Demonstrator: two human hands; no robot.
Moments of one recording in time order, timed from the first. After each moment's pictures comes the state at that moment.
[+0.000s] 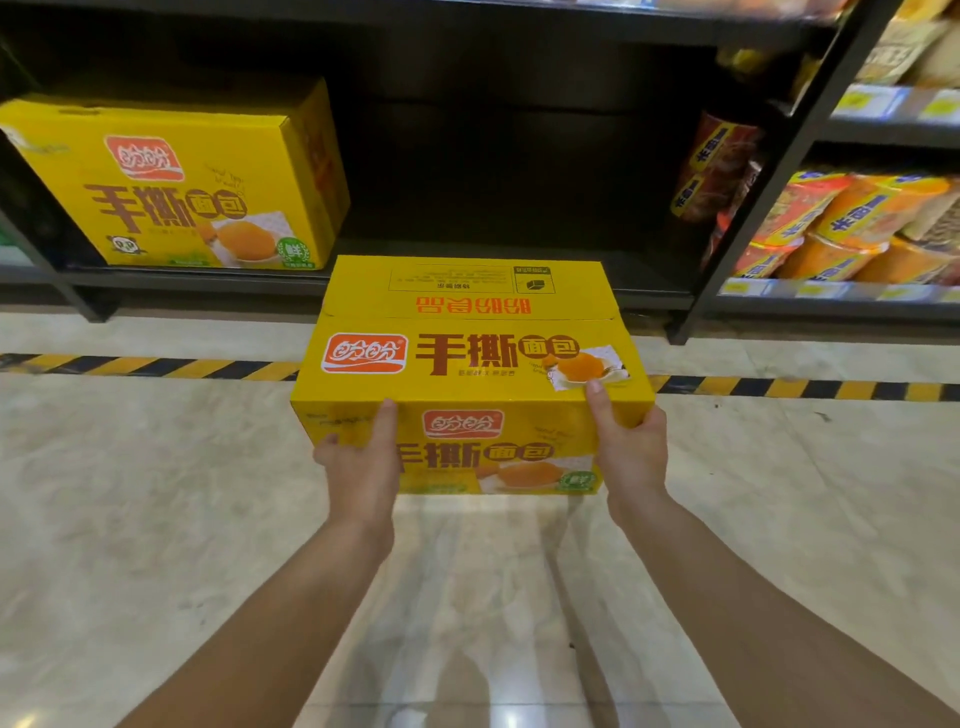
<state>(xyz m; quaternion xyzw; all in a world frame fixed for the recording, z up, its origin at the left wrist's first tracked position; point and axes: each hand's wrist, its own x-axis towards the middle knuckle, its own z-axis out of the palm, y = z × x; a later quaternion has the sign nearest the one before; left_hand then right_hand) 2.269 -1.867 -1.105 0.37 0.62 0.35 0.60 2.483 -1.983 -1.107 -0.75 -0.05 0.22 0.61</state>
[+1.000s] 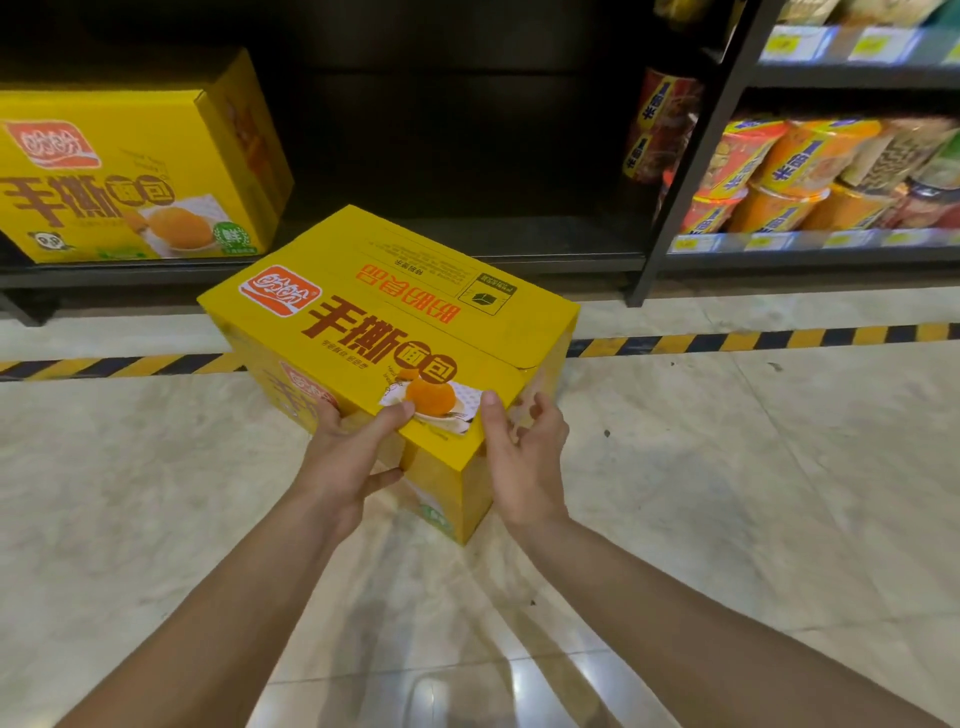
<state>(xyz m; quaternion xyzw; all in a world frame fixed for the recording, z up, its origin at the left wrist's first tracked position) 2.282 -1.884 -1.108 0.45 0.49 0.28 0.69 2.411 -2.002 -1.115 -0.75 -0.16 0.26 0.58</state>
